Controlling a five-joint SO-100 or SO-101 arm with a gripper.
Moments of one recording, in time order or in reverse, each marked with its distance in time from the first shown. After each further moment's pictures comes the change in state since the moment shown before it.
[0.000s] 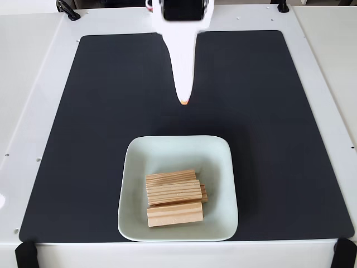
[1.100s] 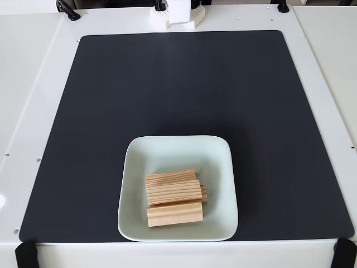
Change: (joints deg) arm -4.1 85.0 71.6 -41.5 1.0
